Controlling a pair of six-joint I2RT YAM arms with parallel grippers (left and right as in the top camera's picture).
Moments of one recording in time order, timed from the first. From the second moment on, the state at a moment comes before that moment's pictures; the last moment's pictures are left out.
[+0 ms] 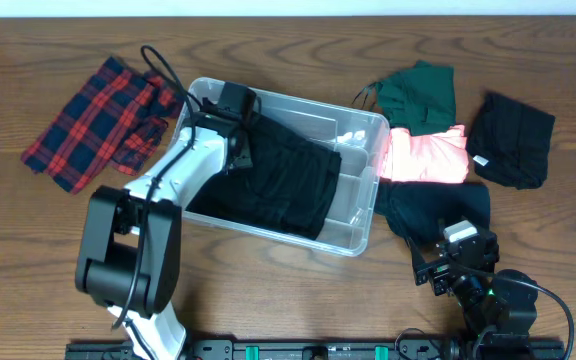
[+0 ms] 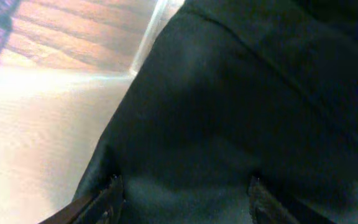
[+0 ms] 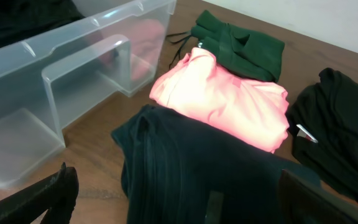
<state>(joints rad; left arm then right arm) -0.28 1.89 1.24 -0.66 -0.24 -0.45 -0.02 0.01 0.15 -0.56 -0.27 -0.27</state>
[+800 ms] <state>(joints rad) -0.18 1.88 1.25 -0.62 -0.11 -0.55 -0.02 0.01 0.15 -0.56 -0.27 -0.27</state>
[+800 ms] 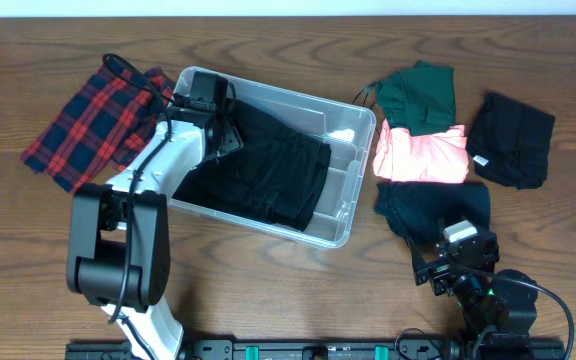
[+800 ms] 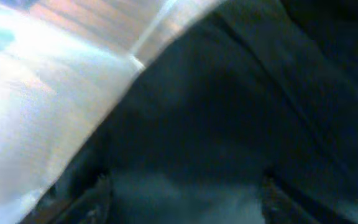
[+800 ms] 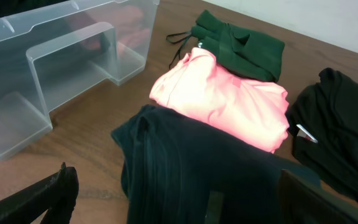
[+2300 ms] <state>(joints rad) 0.79 1.81 1.26 -0.62 0.36 -0.25 -0.02 0.01 0.15 -0.56 -0.27 -0.27</state>
